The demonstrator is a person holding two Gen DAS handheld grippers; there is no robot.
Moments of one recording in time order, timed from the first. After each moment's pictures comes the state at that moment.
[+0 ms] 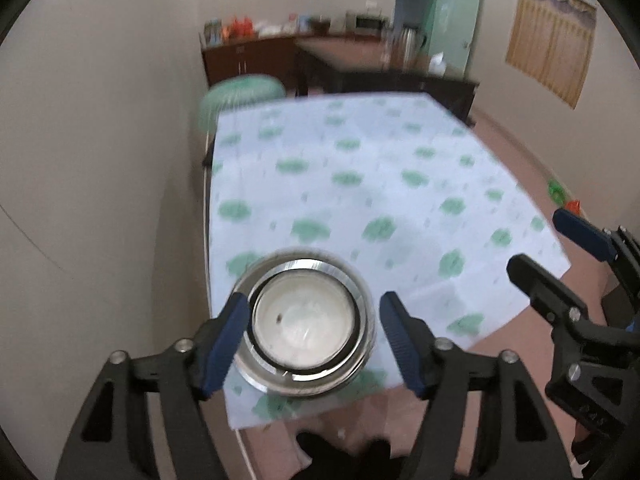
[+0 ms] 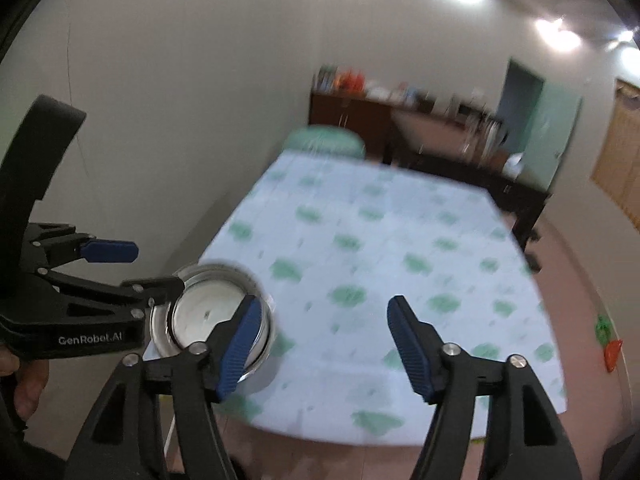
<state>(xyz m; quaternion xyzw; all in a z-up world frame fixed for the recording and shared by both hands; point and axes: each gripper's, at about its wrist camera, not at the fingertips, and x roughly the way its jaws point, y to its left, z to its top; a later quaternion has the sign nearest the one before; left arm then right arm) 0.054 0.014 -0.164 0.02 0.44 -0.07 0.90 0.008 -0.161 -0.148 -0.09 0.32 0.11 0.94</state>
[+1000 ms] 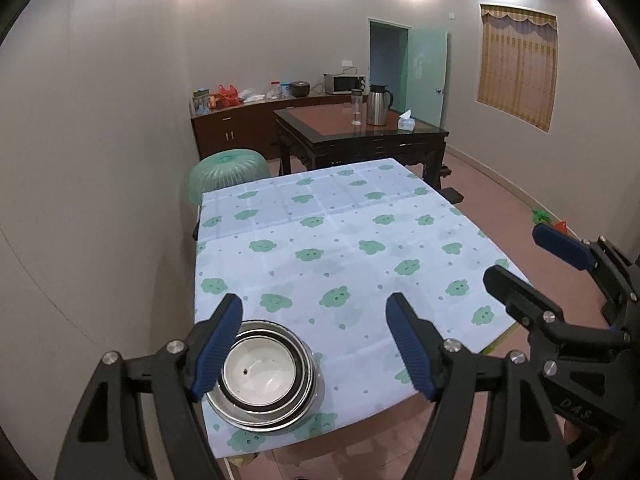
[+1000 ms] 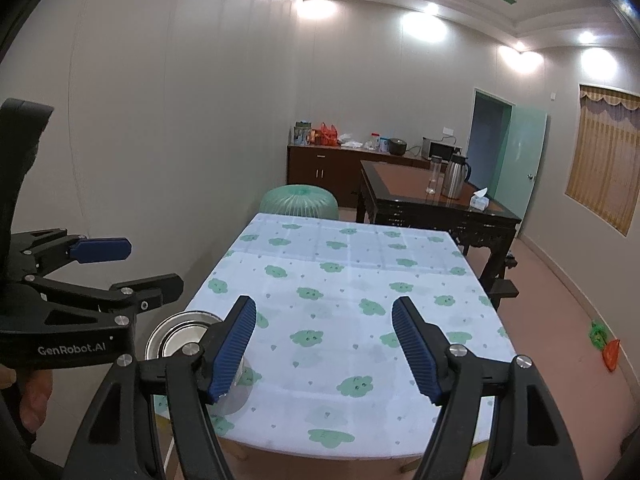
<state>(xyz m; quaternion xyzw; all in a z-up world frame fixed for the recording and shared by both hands) 0.017 -0.045 -0.098 0.04 0.34 -0.09 0.93 -0.037 -0.223 -0.090 -0.07 0.24 0.09 0.97</state>
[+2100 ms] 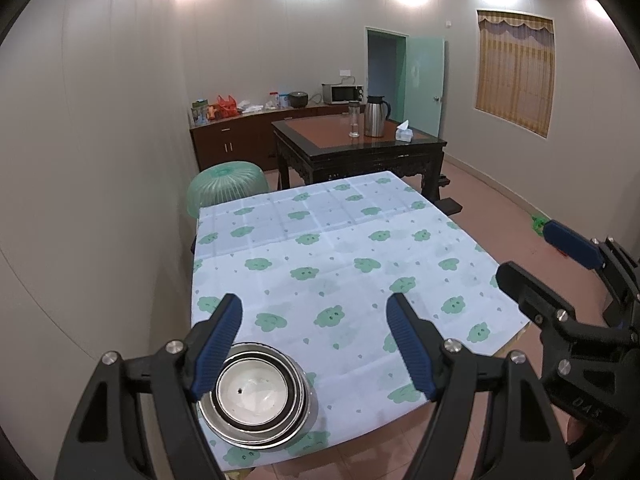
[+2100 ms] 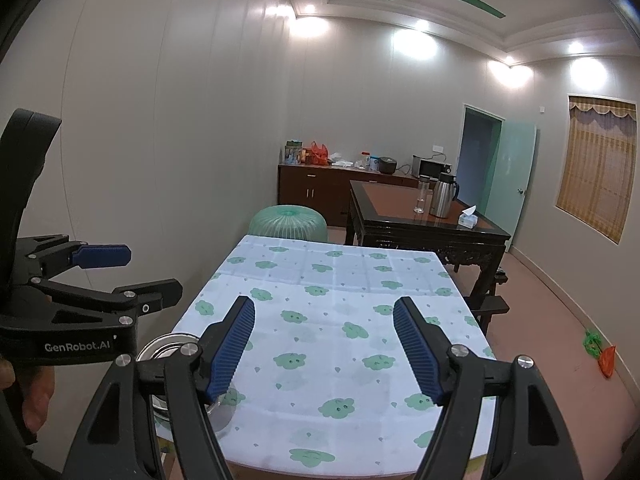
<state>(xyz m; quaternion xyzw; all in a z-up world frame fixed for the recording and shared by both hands) 0.023 -0.056 -0.079 0.04 0.33 -0.09 0.94 -0.033 -0.243 -0.071 -0.06 0.21 0.08 0.97</state>
